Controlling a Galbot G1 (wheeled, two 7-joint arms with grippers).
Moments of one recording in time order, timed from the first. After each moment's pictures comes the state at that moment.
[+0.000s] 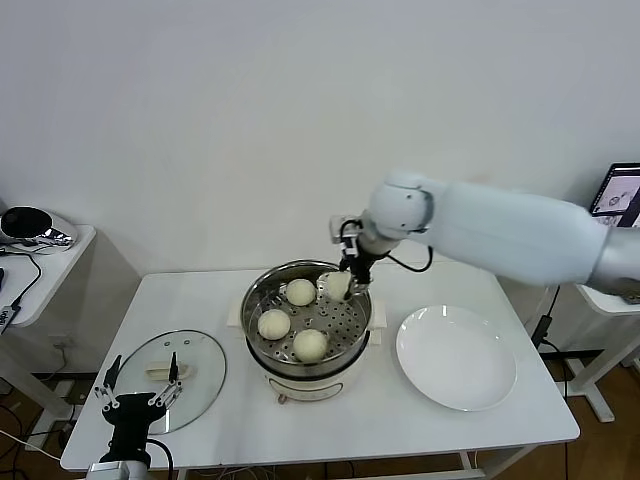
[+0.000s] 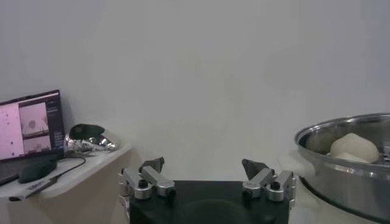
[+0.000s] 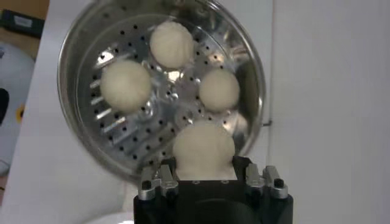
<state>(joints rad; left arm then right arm) 1.75 -1.33 -0.65 -2.19 -0.07 0.00 -0.24 0.57 1.08 -1.27 1.43 0.46 -0.65 -0.89</state>
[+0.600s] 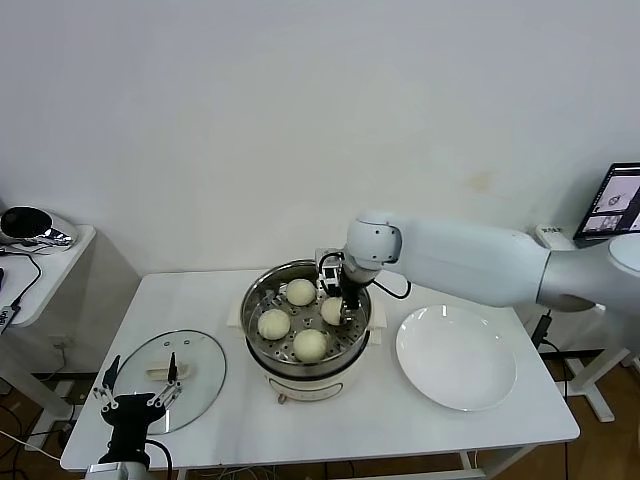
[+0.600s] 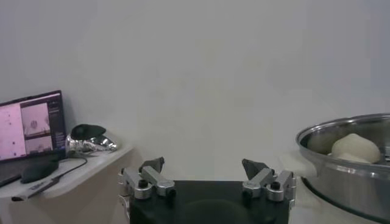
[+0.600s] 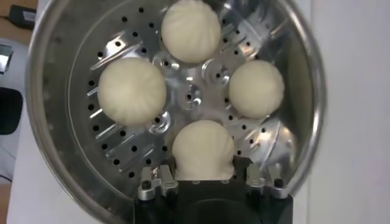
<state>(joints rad) 1.76 -1.33 -0.65 -2.20 -0.07 0.00 -0.24 0.46 1.13 -1.28 1.35 0.42 -0.69 -0.85</state>
